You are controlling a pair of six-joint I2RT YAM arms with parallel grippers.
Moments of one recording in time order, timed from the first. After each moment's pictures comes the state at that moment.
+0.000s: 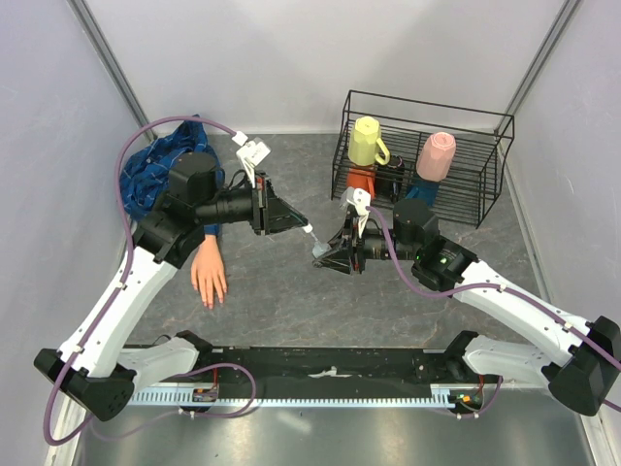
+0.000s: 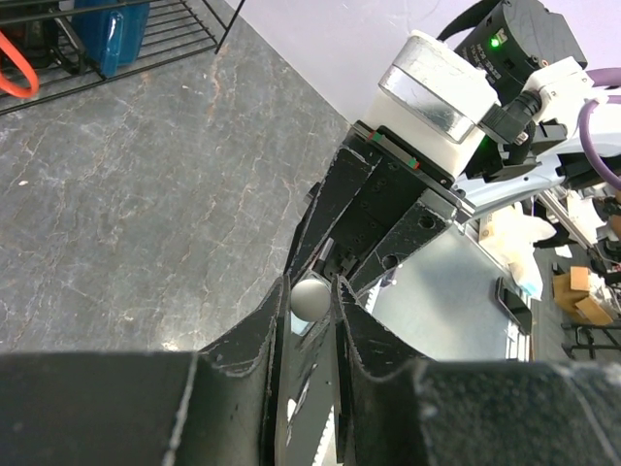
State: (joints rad) left arm -0.50 1.09 1.29 -0.49 0.75 -0.41; right arm 0.78 1.09 0.89 0.01 -0.65 0.17
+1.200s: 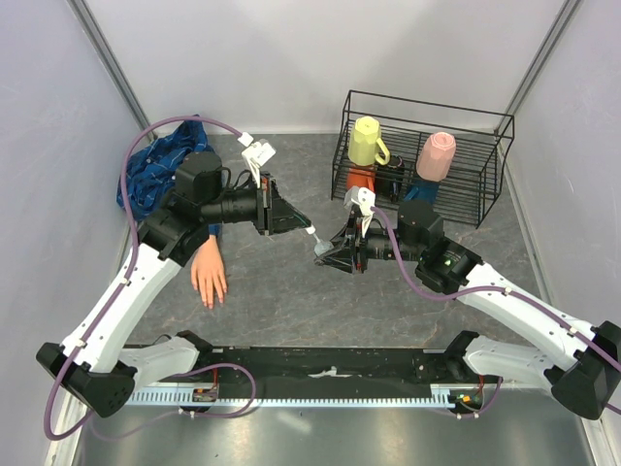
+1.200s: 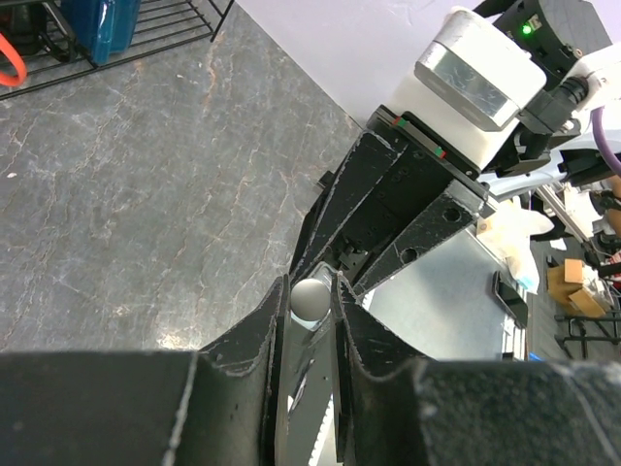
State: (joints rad) left arm -0.52 1.11 1.29 -0.49 0.74 -0.41; right arm 0.78 1.06 0.89 0.01 -0.62 0.16
